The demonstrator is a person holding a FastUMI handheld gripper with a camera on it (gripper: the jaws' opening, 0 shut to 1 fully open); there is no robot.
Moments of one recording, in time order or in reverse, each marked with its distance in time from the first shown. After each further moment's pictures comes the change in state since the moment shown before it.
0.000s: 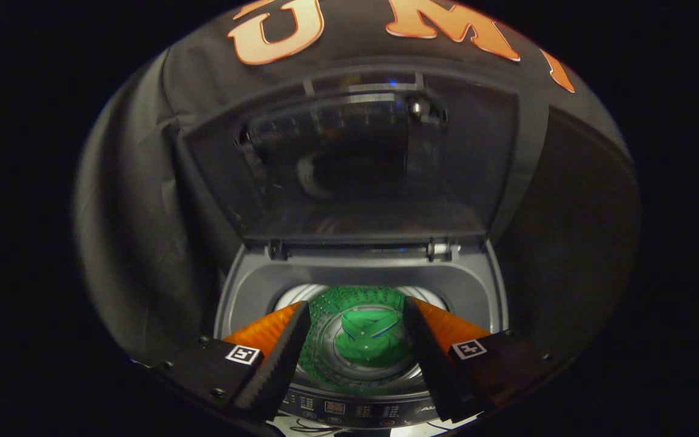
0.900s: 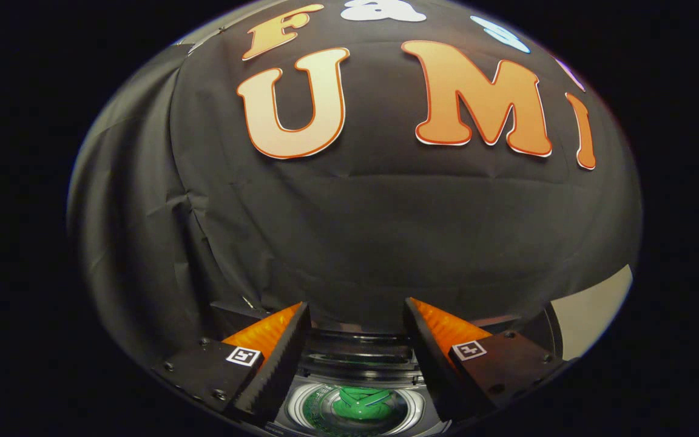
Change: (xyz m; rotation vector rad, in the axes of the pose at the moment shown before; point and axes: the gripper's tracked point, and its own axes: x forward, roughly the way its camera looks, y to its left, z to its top) arm -0.015 0.025 0.229 -0.070 -0.266 0.018
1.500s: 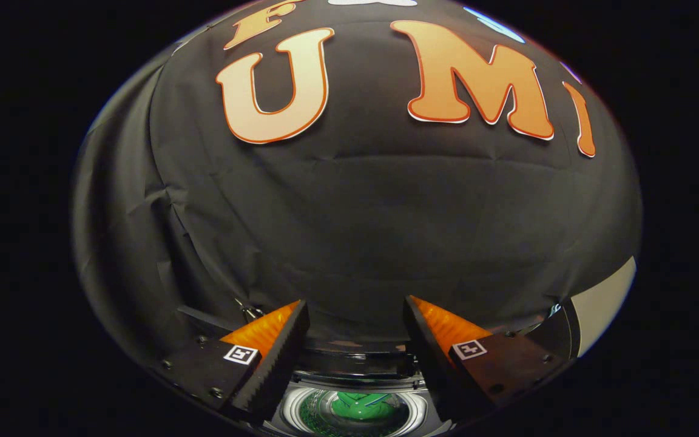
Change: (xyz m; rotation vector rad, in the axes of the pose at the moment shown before) arm 0.034 -0.013 -0.015 0.025 0.038 -0.046
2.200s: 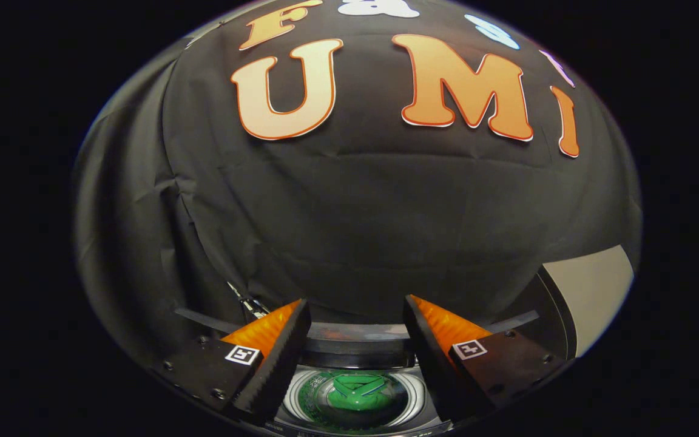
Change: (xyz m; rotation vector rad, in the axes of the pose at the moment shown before) arm -0.049 0.007 -0.033 -0.019 -0.024 -0.033
